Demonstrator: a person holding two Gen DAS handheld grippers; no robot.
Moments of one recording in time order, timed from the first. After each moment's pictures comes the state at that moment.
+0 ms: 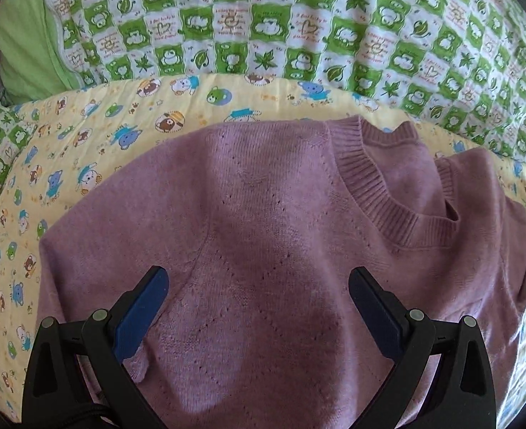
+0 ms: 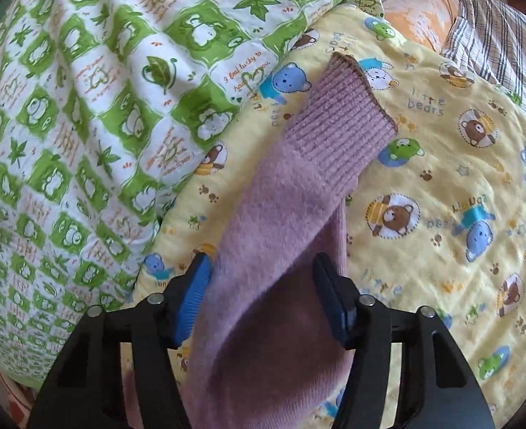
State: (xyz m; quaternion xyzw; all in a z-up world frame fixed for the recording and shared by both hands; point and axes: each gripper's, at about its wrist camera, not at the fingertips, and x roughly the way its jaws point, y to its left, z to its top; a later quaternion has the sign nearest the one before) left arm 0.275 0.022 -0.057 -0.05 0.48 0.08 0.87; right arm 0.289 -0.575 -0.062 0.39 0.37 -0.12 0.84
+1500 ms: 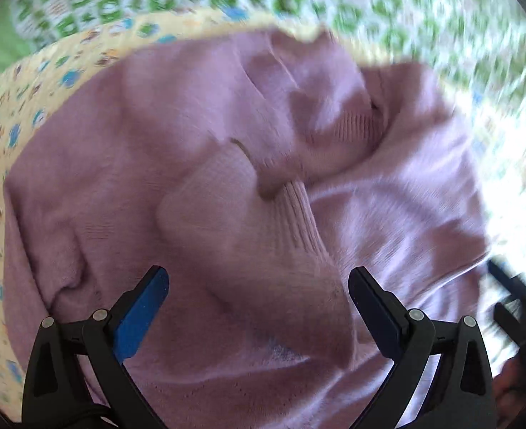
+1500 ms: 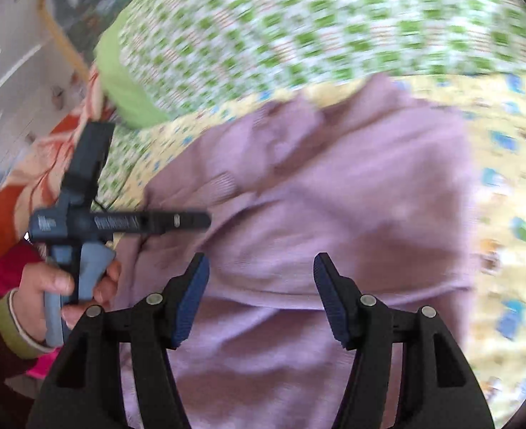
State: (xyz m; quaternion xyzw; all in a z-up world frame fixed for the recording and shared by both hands) left arm 0.244 -0.046 -0.071 -0.04 0.59 0.00 0.81; right arm 0.143 -0.247 -0.049 0.13 0.43 0.29 0.84
